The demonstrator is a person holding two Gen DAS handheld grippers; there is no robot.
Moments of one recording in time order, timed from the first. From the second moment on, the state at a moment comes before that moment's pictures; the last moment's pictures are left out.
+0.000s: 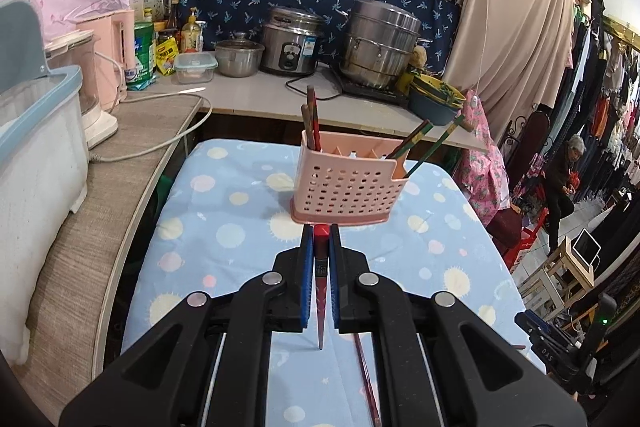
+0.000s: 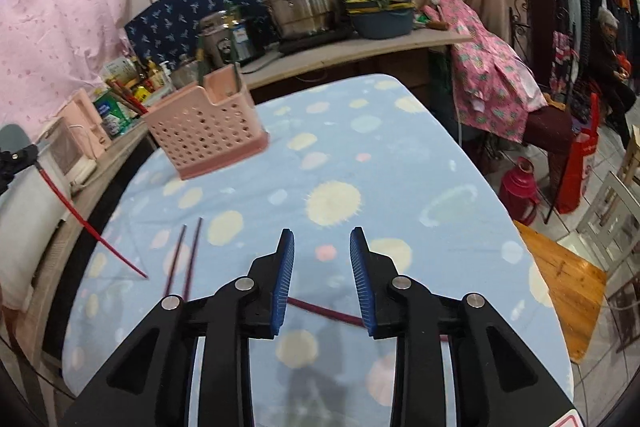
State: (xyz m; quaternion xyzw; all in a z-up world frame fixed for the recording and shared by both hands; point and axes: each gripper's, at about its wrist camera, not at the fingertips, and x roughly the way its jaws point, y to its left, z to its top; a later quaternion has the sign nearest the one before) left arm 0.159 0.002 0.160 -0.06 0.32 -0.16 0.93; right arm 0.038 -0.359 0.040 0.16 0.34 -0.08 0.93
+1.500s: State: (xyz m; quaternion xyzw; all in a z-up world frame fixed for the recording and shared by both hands) left arm 0.065 -0.008 0.159 -0.04 0.32 -0.17 0.93; right arm -0.064 -0.345 -0.029 0.15 0.41 -0.05 0.90
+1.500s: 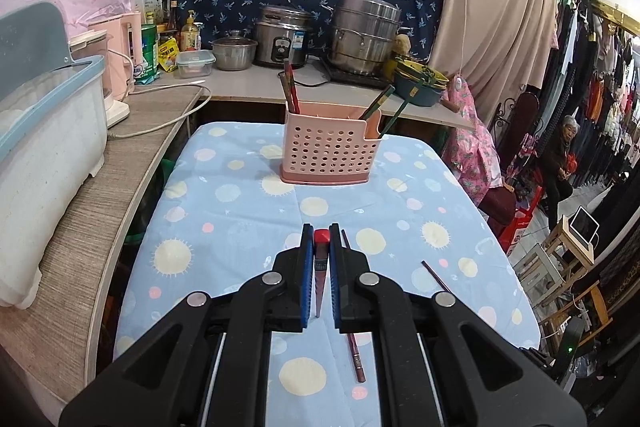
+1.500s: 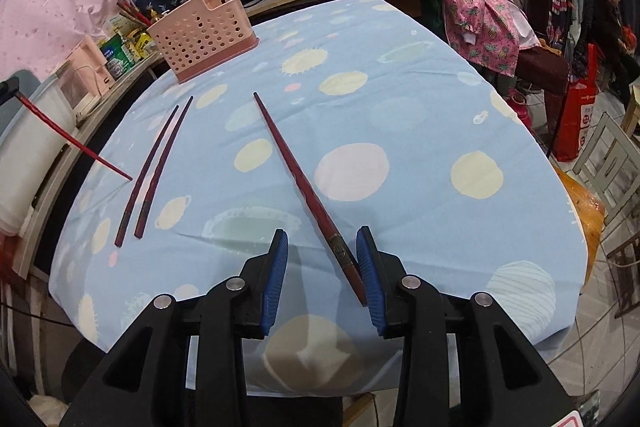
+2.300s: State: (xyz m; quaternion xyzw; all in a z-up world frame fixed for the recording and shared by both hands) left arm 0.062 -0.011 0.157 -0.05 0.32 -0.18 0.93; right arm -0.053 -0.304 0.042 0.10 0.36 -0.02 0.93
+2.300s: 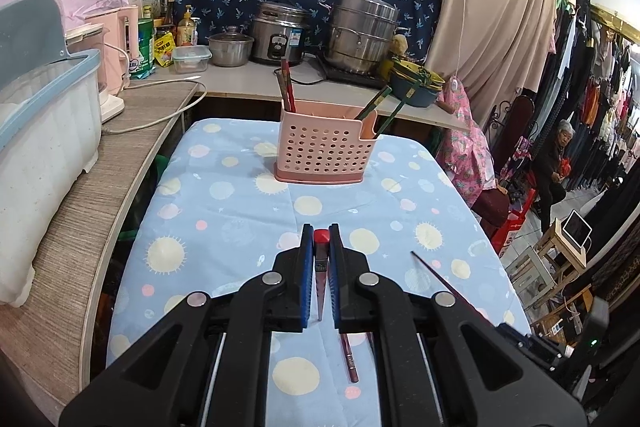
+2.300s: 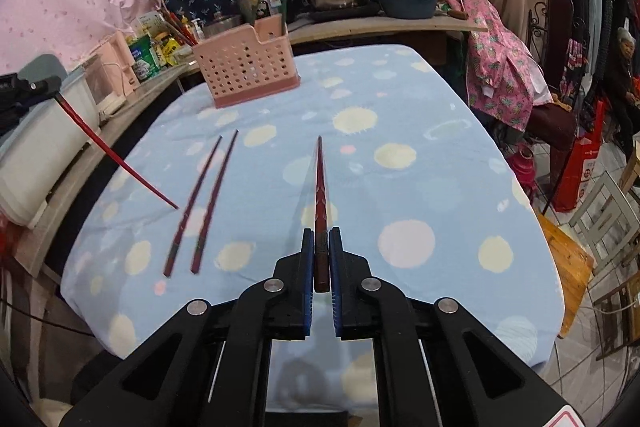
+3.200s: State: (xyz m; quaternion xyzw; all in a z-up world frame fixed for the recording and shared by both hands) left arm 0.144 -0.033 0.219 -0.07 0.26 -0.19 0.94; right arm 0.089 -0.284 0.202 0.13 0.17 0.03 0.98
